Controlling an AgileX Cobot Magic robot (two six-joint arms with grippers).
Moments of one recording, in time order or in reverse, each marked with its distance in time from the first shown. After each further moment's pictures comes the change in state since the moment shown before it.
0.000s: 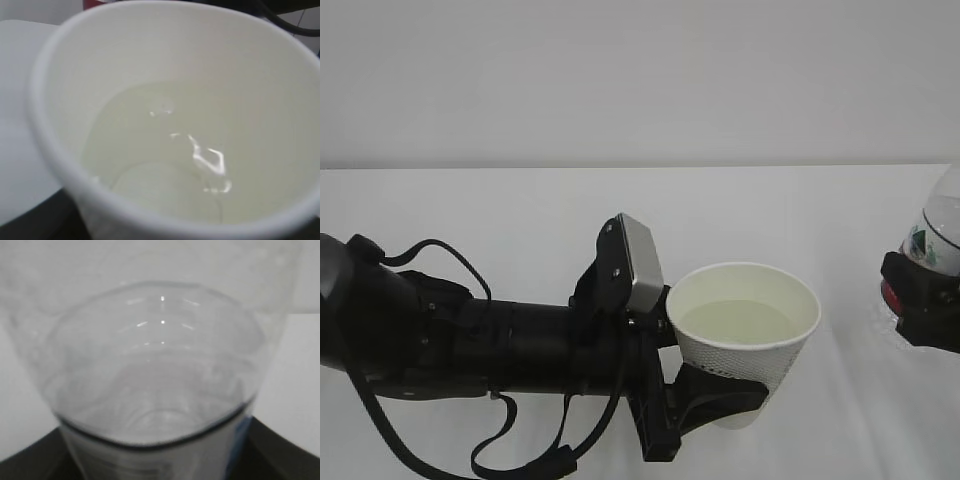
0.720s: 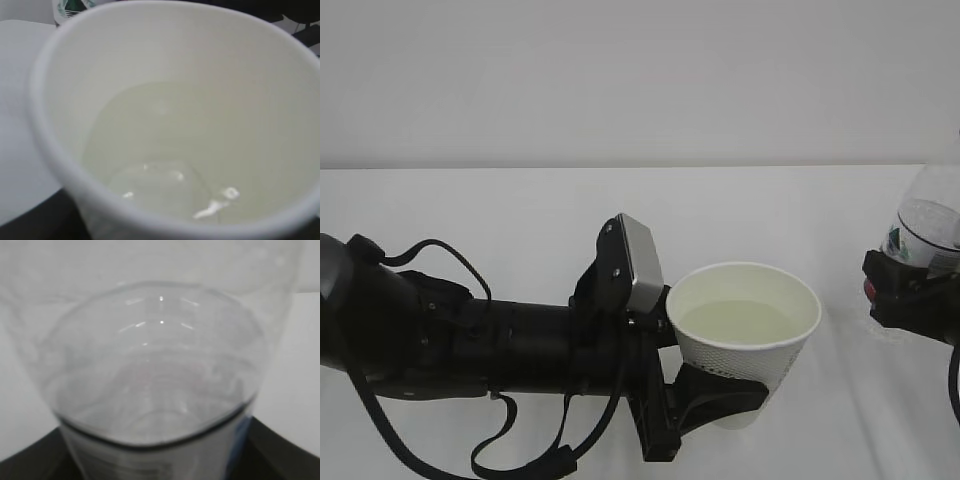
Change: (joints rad) left arm 0.000 0.000 0.000 0.000 0.000 0.000; right arm 0.000 0.170 -0.106 0.032 -0.005 0.000
